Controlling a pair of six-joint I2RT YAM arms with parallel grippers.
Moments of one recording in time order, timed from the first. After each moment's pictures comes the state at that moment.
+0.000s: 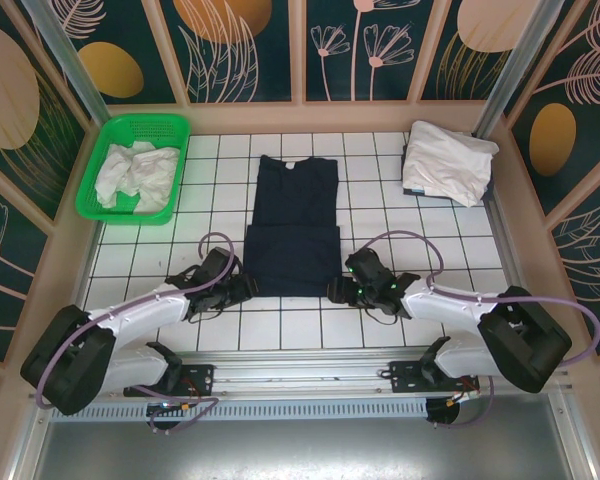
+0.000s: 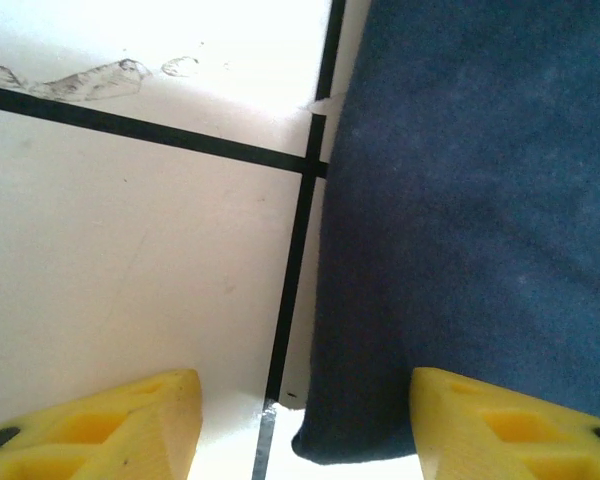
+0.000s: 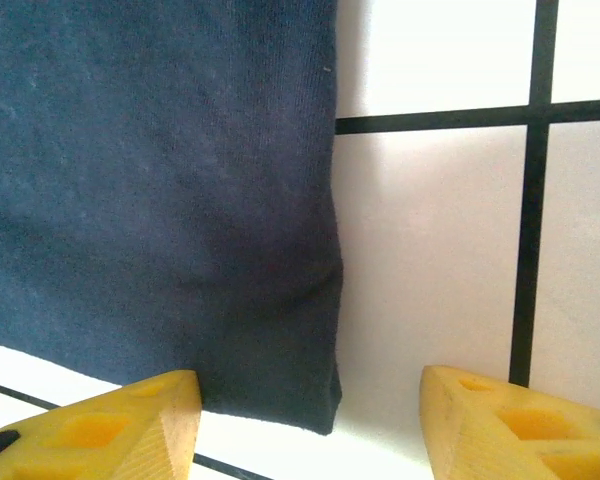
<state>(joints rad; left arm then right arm) -0.61 1.23 0.45 -0.26 0.04 -0.90 0.79 1.28 0.47 -0.18 -0.04 0.79</state>
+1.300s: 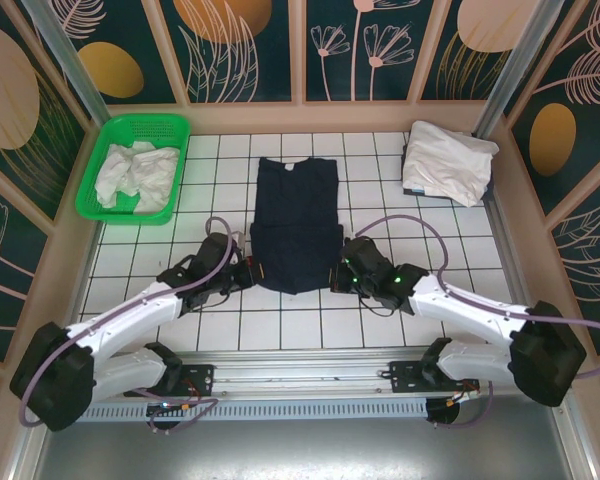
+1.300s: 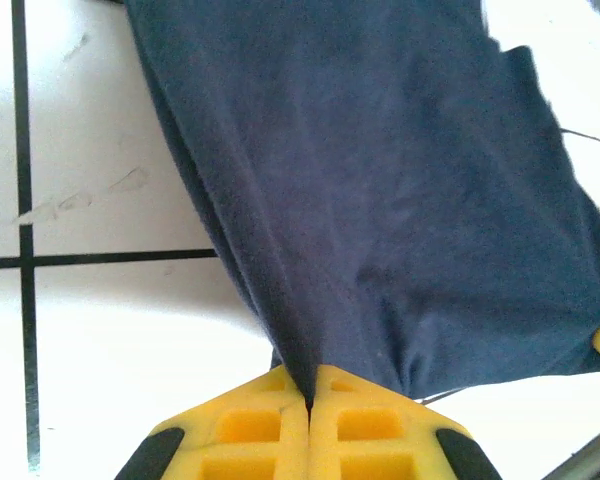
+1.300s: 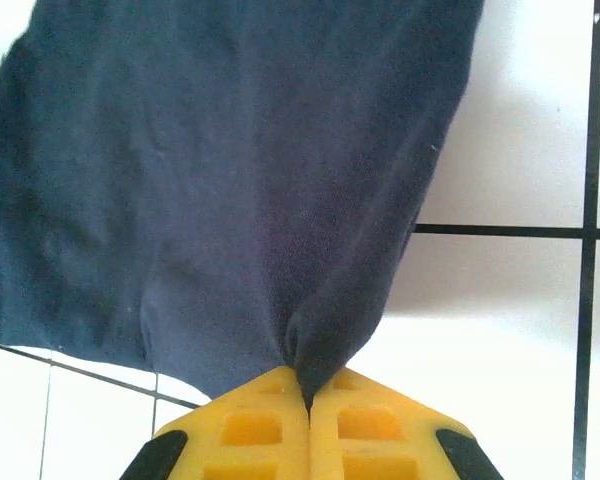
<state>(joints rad) -0.63 1.10 0.57 -0.25 0.17 -0.83 0.87 1.14 0.65 -0.36 0.06 0.82</state>
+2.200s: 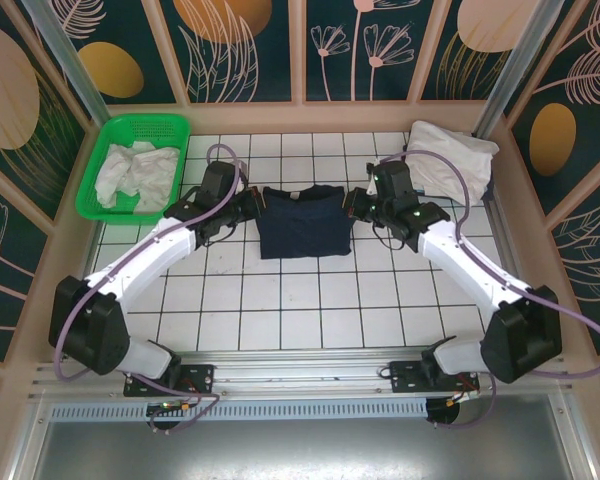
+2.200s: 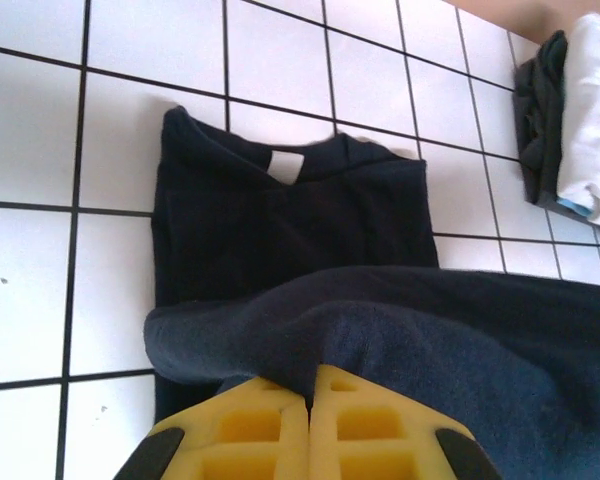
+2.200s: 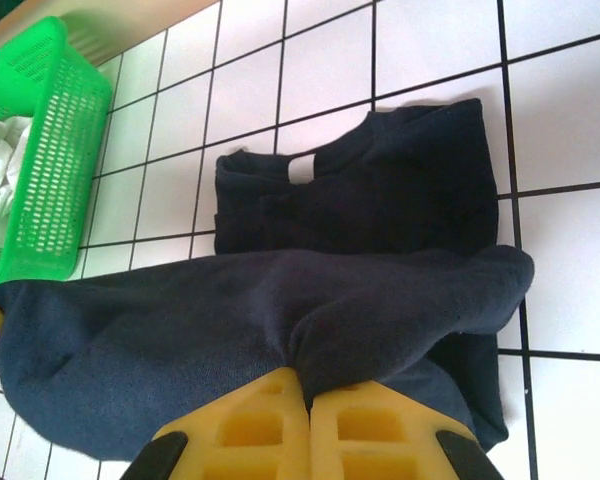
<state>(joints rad) -0.48 1.47 1.14 -0.38 0.07 -0.65 0.46 1.37 1.08 -0.38 -0.16 0.60</state>
